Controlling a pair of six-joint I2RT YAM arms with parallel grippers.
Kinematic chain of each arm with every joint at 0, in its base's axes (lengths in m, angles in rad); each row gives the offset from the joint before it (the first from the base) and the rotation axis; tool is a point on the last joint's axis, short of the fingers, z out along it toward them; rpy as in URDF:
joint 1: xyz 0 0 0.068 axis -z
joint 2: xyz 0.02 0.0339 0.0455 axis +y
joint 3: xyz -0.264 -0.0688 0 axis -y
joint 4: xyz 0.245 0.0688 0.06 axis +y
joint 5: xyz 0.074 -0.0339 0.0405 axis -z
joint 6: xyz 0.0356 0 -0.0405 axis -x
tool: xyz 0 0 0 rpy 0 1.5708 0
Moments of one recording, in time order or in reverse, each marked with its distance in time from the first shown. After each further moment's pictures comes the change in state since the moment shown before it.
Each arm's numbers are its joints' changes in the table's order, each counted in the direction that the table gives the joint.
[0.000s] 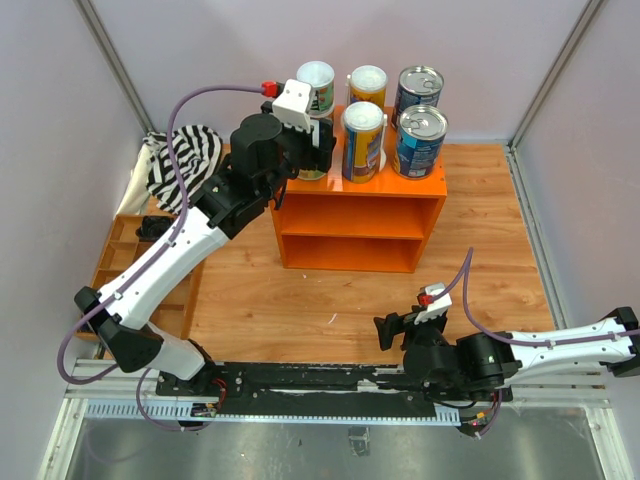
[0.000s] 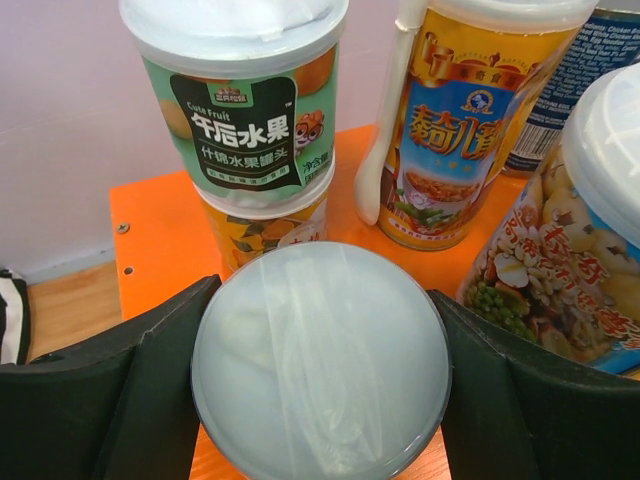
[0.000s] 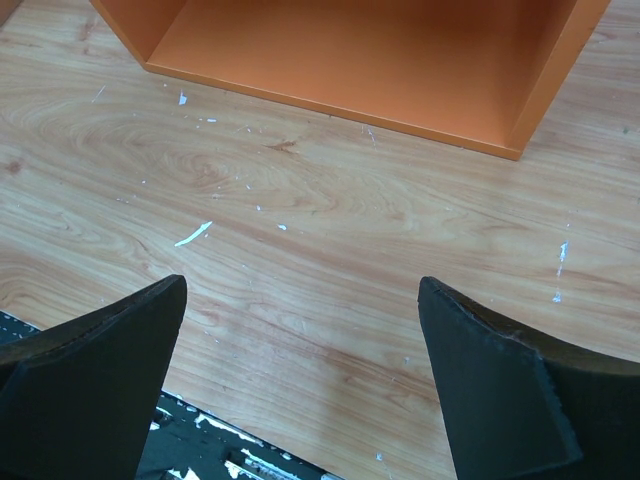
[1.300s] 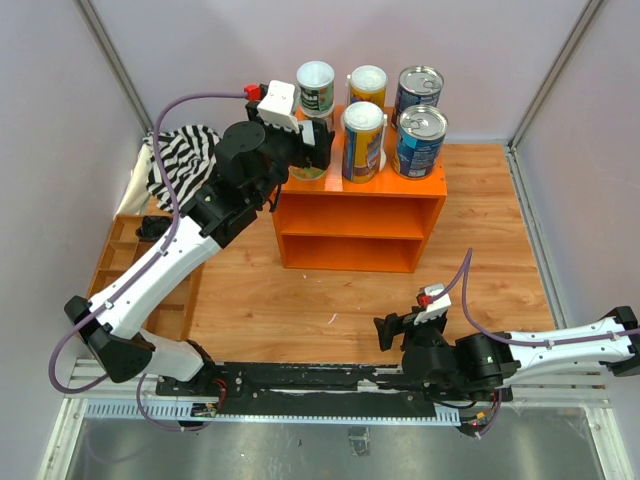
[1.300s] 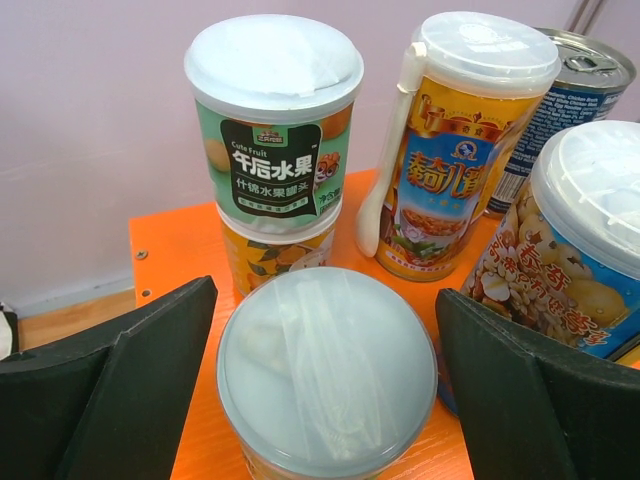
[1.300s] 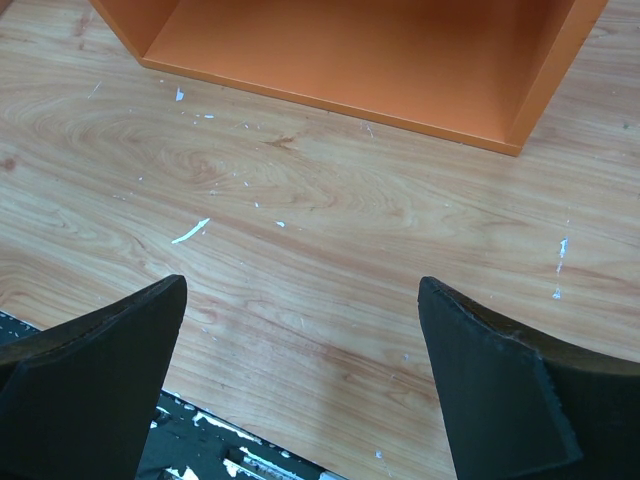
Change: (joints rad) left arm -0.013 -0.069 -0.105 -0.156 0.009 0.000; right arm -0.004 0.011 0.000 0.011 0.000 -0.019
